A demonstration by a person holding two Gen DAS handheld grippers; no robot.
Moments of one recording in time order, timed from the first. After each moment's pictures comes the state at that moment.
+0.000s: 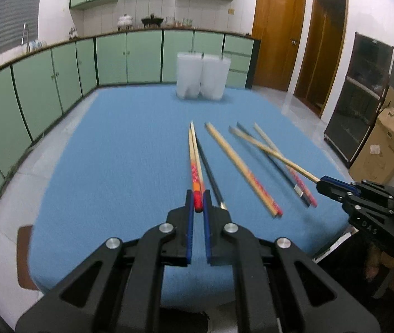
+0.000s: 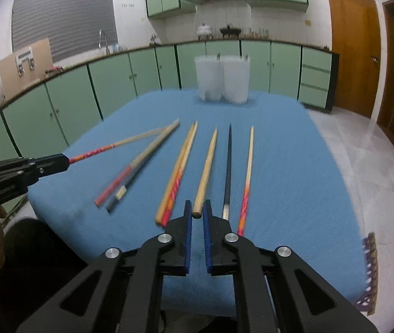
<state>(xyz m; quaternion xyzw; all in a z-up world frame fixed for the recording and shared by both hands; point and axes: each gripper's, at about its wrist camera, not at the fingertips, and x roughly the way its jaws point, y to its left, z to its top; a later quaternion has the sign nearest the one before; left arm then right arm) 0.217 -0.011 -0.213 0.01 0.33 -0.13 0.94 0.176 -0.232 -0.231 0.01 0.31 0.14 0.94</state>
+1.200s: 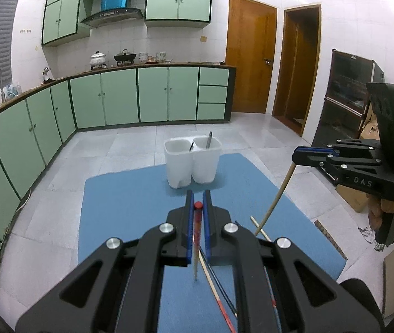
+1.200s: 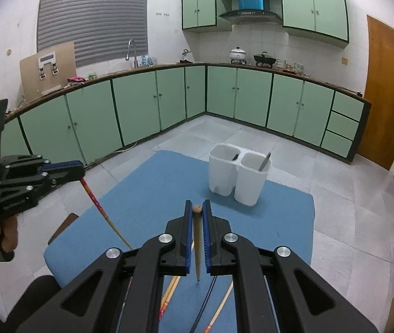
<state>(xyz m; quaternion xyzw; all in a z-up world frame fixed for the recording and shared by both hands) 0.344 -0.001 -0.074 0.04 0.27 -0.20 0.94 0.335 -0.218 -0.061 -0.05 0.29 0.22 0.93</state>
